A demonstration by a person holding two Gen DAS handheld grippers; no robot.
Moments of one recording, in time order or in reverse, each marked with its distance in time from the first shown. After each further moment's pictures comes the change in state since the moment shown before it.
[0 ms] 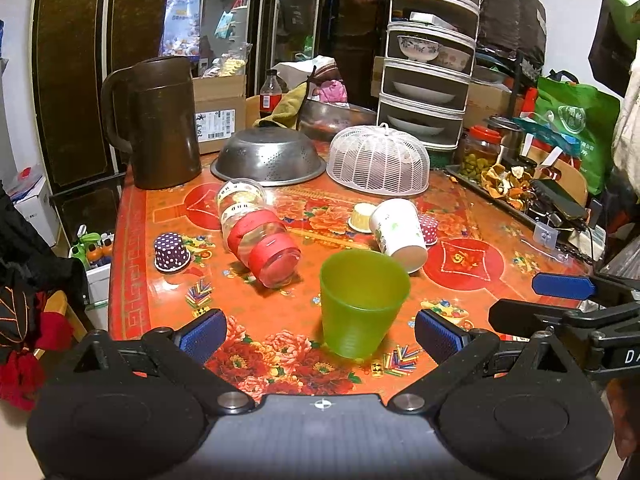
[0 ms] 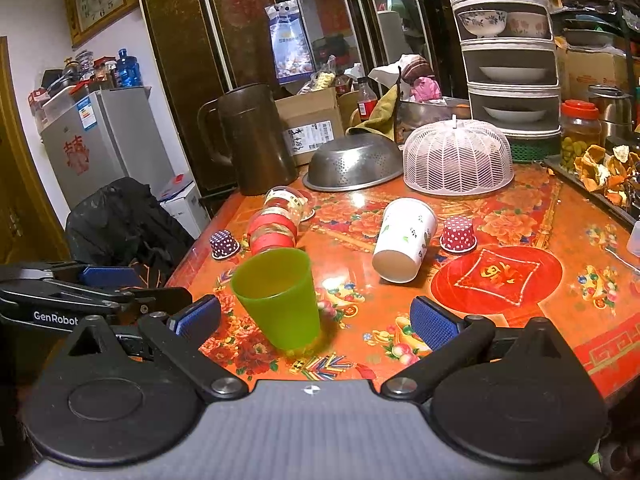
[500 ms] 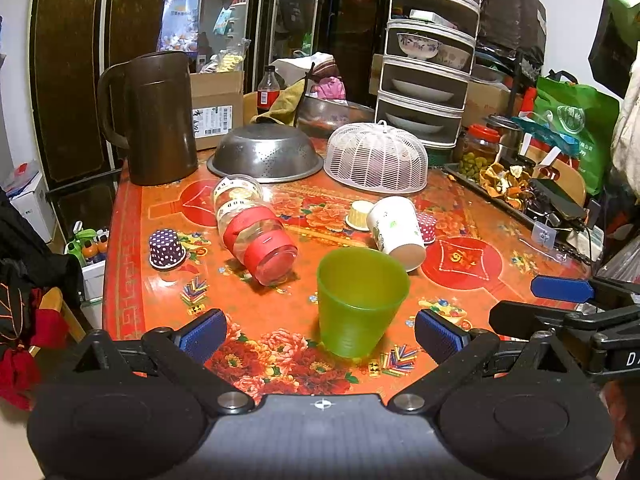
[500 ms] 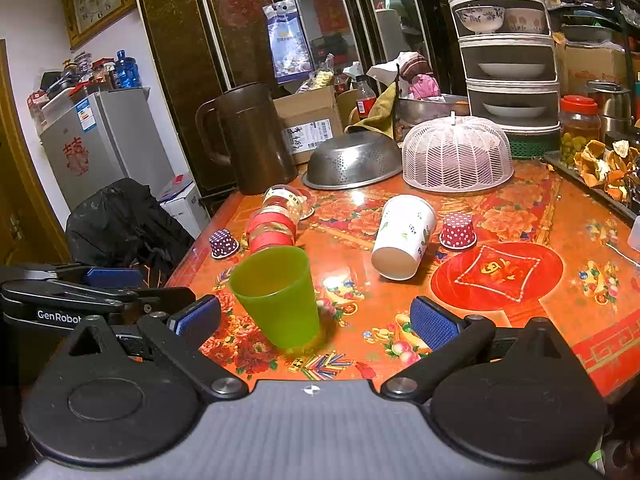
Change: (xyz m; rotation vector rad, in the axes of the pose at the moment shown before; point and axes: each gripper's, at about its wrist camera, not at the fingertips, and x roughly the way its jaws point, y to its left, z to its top) left arm 0.004 -0.002 0.000 -0.005 0.007 -0.010; right arm 0.002 -0.002 -0.003 0.010 0.001 0.001
